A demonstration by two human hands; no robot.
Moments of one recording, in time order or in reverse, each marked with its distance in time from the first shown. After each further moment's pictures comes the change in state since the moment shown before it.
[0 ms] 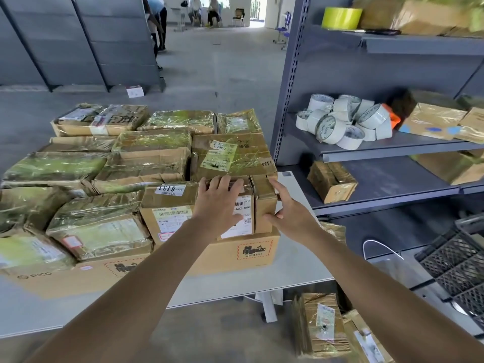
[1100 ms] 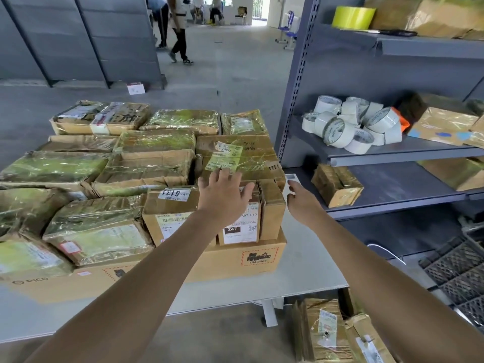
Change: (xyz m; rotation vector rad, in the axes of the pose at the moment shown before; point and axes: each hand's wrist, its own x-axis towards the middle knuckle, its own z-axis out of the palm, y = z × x) left_hand 0.028 -0.008 -0.005 -0.255 -0.036 -0.204; right_hand 0.055 0.006 -0.013 -0.088 0.077 0.248
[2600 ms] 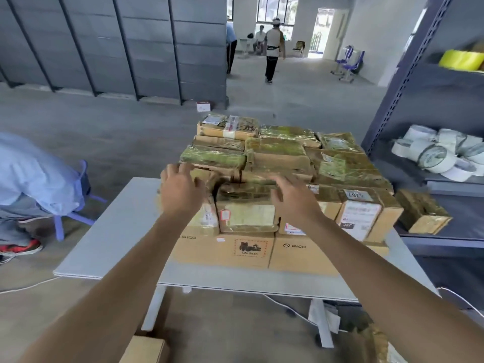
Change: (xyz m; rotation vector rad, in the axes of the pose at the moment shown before) left_hand -0.174 -0.291 -0.117 -0.260 0.491 -0.515; right_hand -0.133 -0.262 0.146 -0.293 0.155 -0.643
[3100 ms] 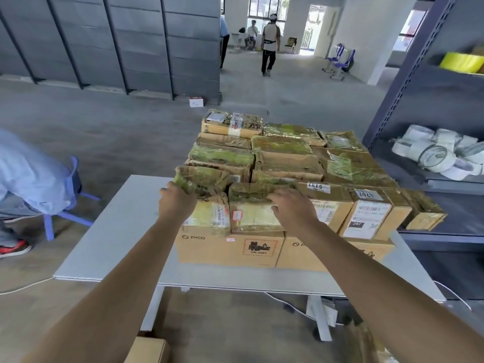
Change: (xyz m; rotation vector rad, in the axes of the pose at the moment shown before) left_hand 0.020 -0.053 0.007 -0.082 -0.334 -0.398; right_hand 0.009 -0.013 0.043 -0.332 -0.243 0.021
